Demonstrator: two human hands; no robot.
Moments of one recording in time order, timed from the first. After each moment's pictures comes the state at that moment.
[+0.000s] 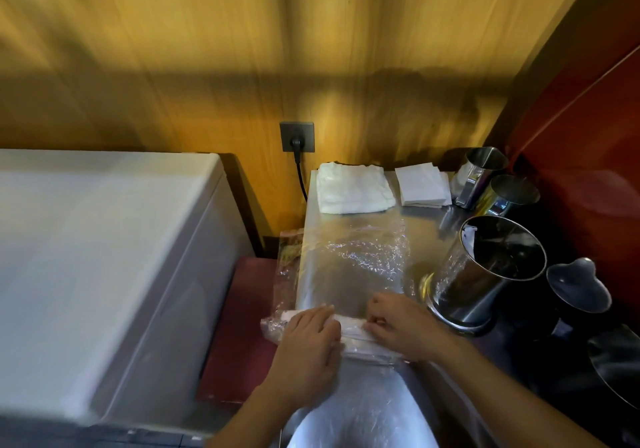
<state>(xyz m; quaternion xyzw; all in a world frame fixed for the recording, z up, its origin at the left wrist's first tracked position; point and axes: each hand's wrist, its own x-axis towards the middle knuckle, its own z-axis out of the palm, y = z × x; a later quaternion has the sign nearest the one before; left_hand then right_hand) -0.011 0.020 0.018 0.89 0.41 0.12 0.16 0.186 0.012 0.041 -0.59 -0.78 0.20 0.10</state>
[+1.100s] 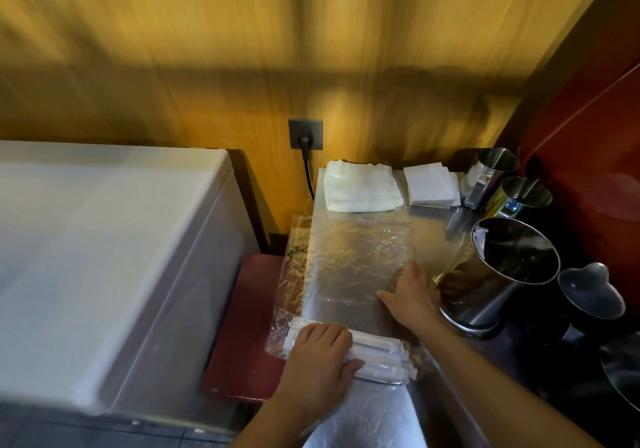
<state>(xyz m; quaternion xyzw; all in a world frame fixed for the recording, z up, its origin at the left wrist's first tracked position) -0.010 0.001 0.017 0.90 0.39 0.15 0.12 0.184 0.047 0.017 -0.86 -0.47 0.19 0.12</state>
